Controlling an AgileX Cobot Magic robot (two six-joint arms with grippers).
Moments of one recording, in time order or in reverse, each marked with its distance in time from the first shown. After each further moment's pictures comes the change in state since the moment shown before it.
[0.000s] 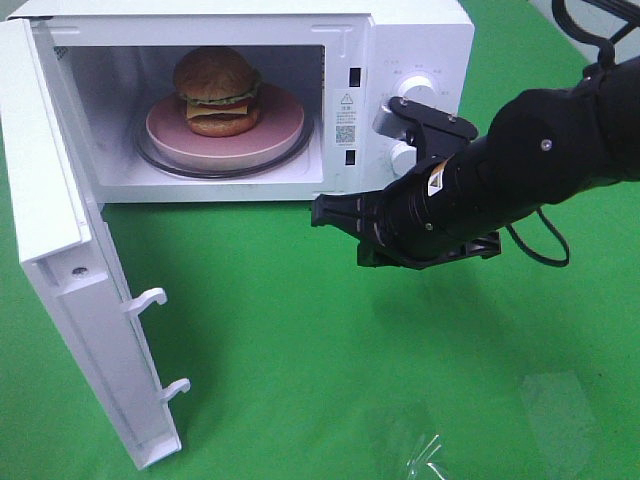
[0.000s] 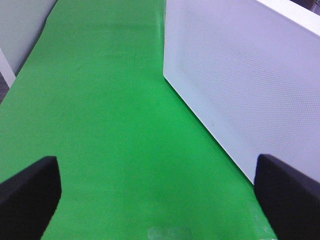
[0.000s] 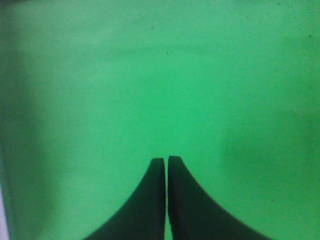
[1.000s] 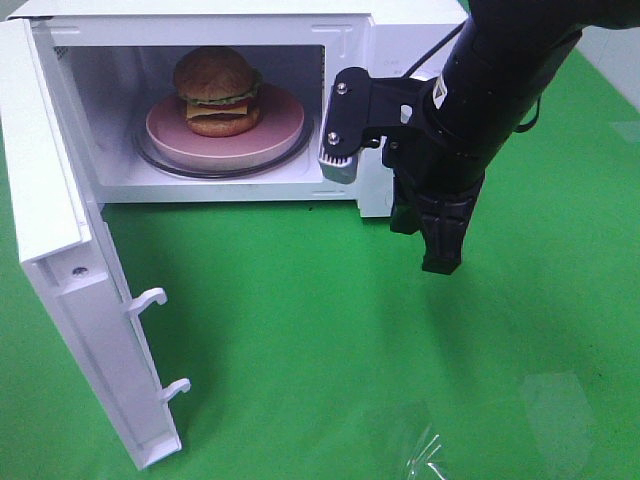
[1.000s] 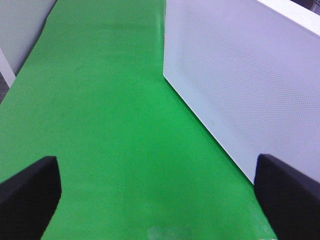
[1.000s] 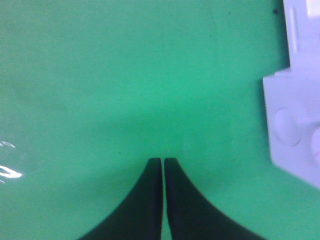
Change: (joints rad) left arm 0.000 0.000 0.000 0.000 0.000 0.000; right arm 0.000 -0.011 -0.310 -0.195 0.575 -1.274
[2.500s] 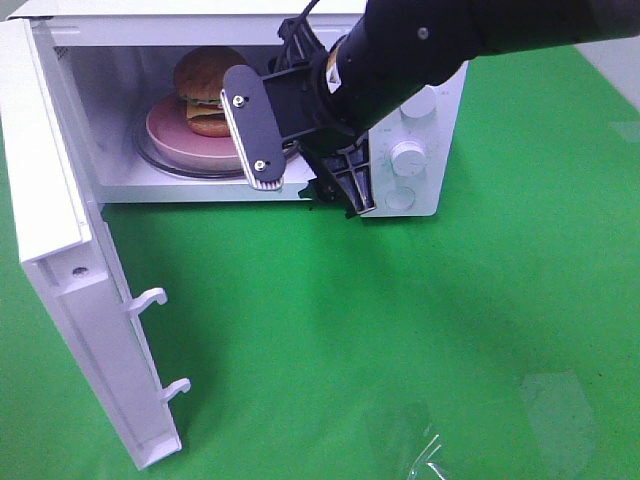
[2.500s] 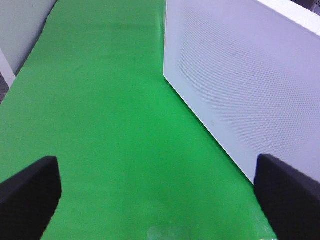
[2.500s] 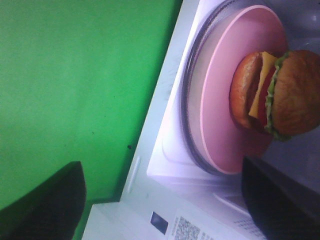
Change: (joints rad) left arm 0.000 0.000 0.000 0.000 0.000 0.000; right arm 0.099 0.166 -0.142 -0.204 -0.397 -0.314
